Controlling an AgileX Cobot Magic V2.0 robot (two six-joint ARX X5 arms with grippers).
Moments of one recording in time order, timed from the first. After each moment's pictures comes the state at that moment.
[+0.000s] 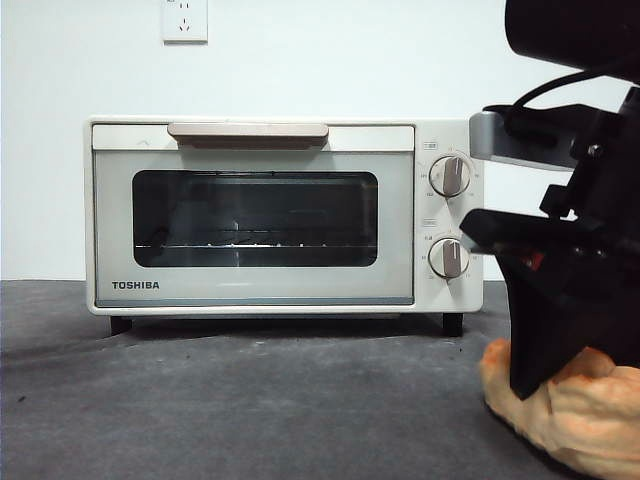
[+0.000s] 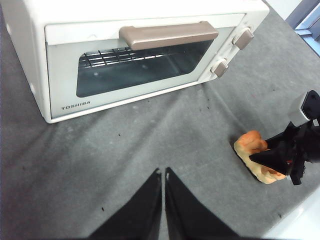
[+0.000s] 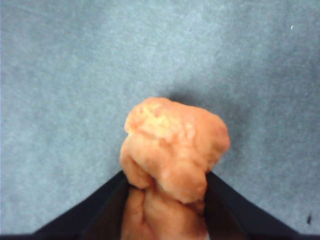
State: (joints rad) left arm -0.11 0.65 0.91 -0.88 0.52 -0.01; right arm 0.79 1.19 0.54 -0.39 0.12 0.51
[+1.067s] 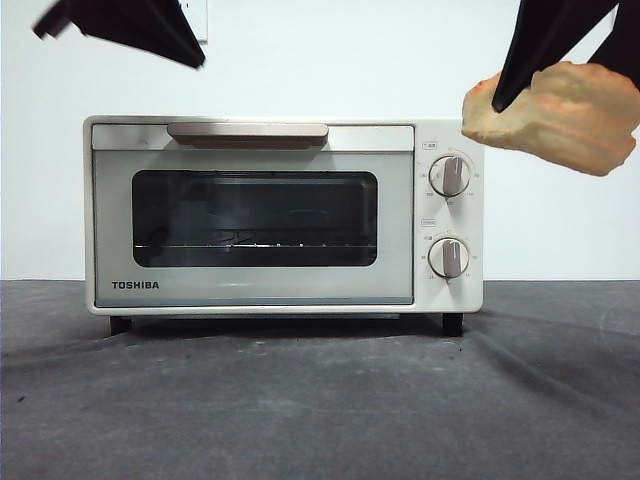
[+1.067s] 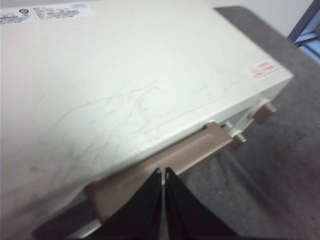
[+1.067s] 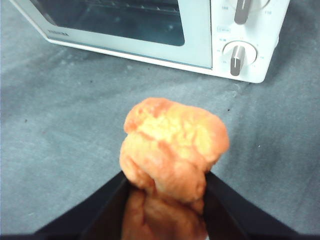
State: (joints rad) left arm -0.43 1.23 1.10 -0.35 0.24 -0.10; right arm 0.79 0.84 0.76 -0.60 0.13 0.44
